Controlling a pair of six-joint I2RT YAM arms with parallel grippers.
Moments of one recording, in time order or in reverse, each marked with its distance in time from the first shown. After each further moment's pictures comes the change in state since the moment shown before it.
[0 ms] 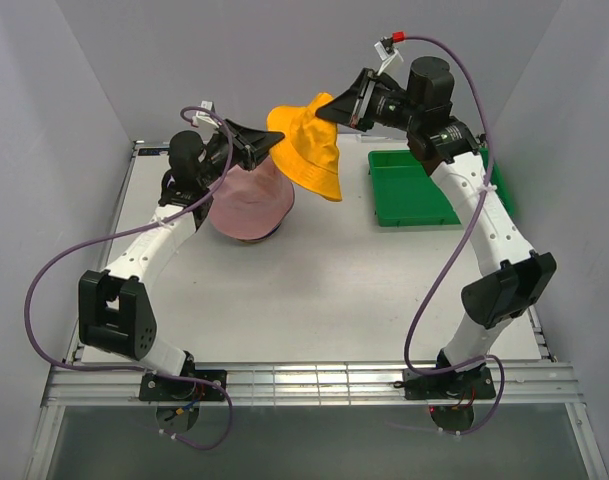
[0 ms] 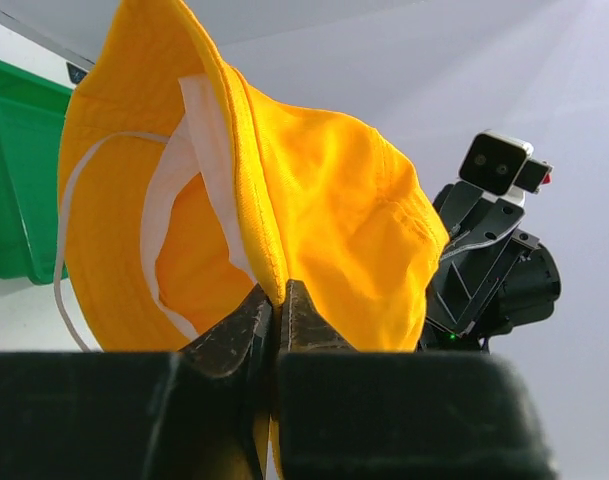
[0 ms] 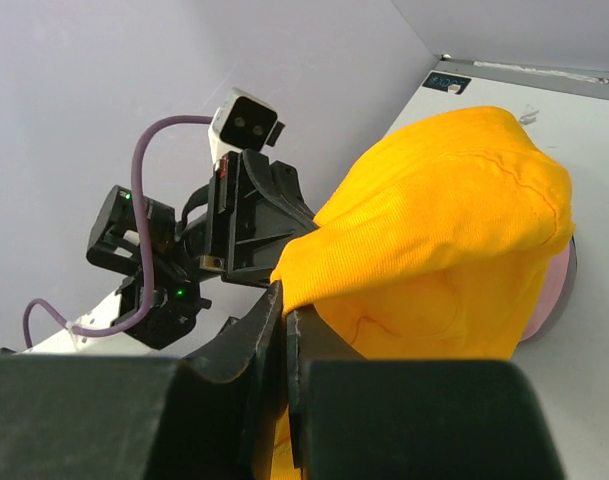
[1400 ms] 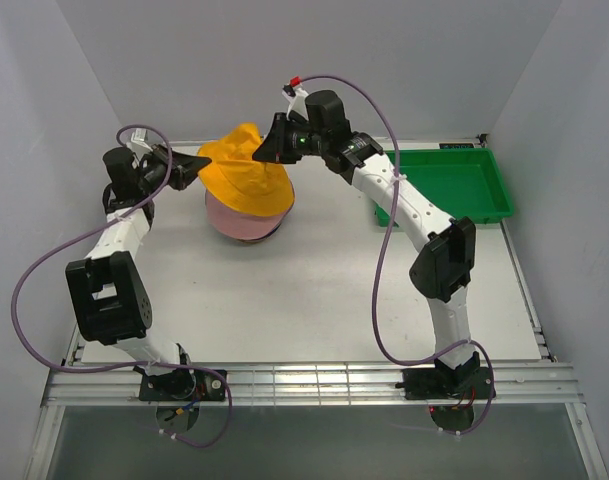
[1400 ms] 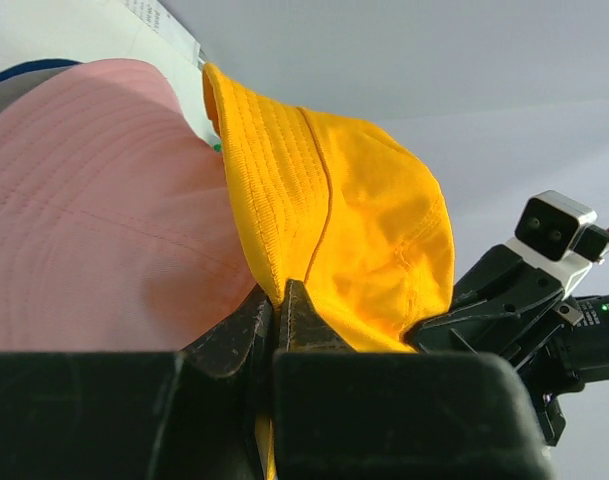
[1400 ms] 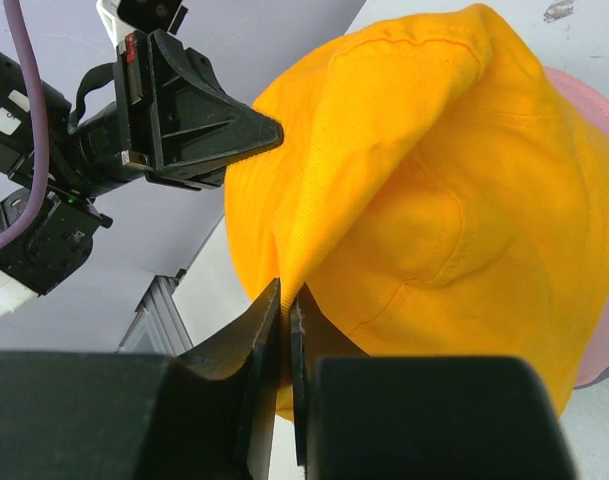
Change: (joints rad) left arm 0.467 0.103 -0.089 -0.106 0.316 0.251; right arm 0.267 0.359 0.194 -0.094 0.212 -0.165
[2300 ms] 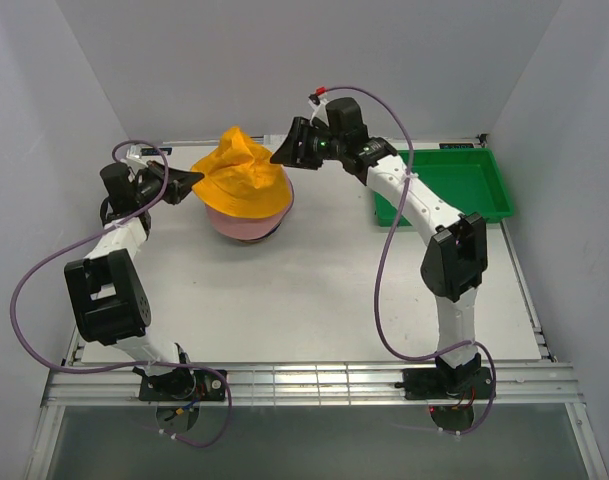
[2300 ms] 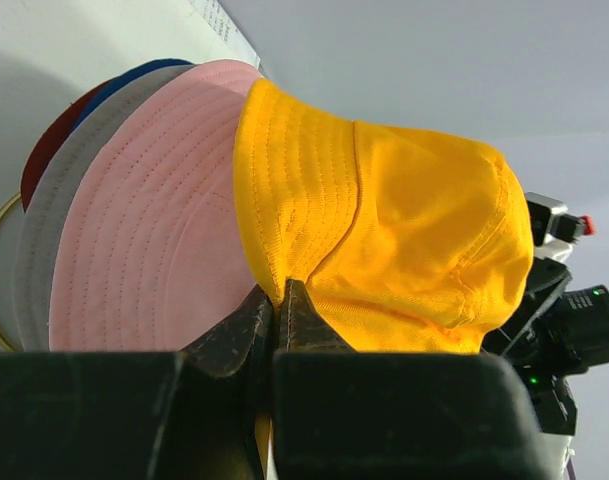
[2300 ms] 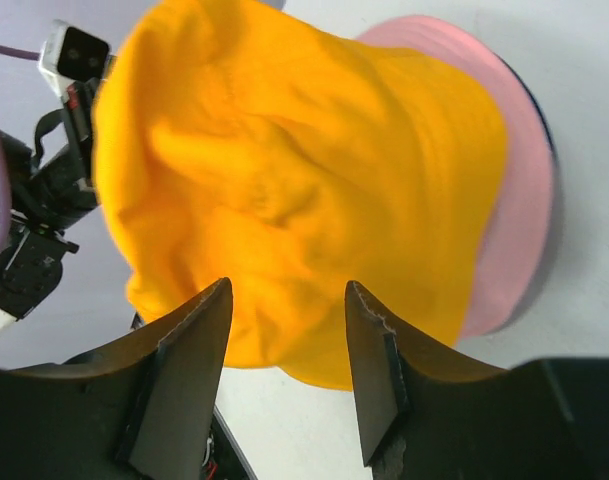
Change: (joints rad) left arm 0.067 0.004 -0.111 0.013 -0.019 0.080; right arm -0.075 -0.033 -0.150 0.032 0.003 0.054
